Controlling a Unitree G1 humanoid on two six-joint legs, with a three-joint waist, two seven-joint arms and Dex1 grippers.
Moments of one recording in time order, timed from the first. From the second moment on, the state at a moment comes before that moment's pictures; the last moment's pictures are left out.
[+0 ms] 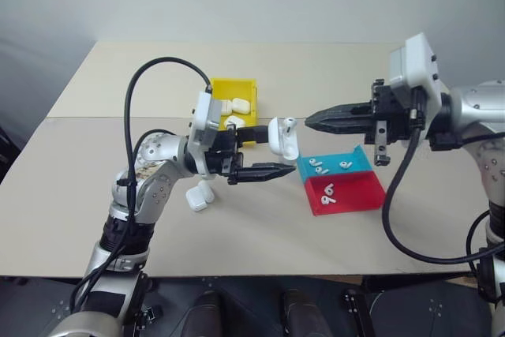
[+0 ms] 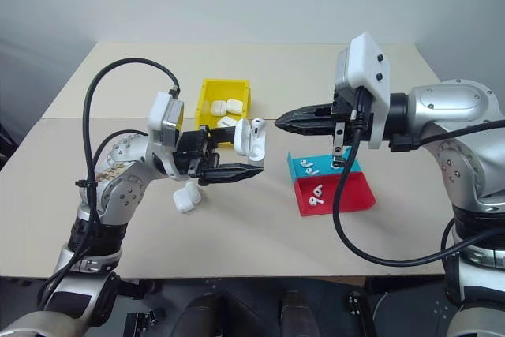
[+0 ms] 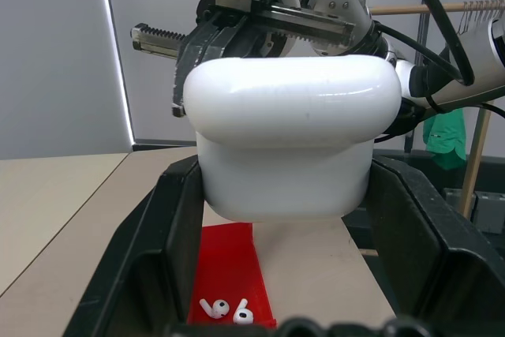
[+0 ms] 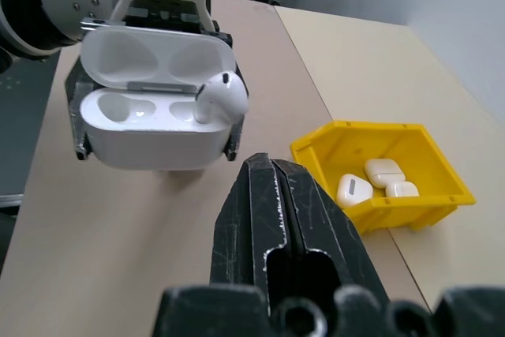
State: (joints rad) left arm -0.64 0.41 -0.08 -0.16 -0.67 0.42 -1.18; right arm -0.80 -0.88 -0.03 -0.34 0.63 0.72 1.09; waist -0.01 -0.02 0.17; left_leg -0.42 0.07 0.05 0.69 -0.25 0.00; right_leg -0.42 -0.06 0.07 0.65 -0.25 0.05
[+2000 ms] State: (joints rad) left arm -0.63 0.42 -0.06 -0.14 -0.65 0.41 -1.19; right arm -0.69 -1.15 0.11 -0.20 0.42 0.50 1.38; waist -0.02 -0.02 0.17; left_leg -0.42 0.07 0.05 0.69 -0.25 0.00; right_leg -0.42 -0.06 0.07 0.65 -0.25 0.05
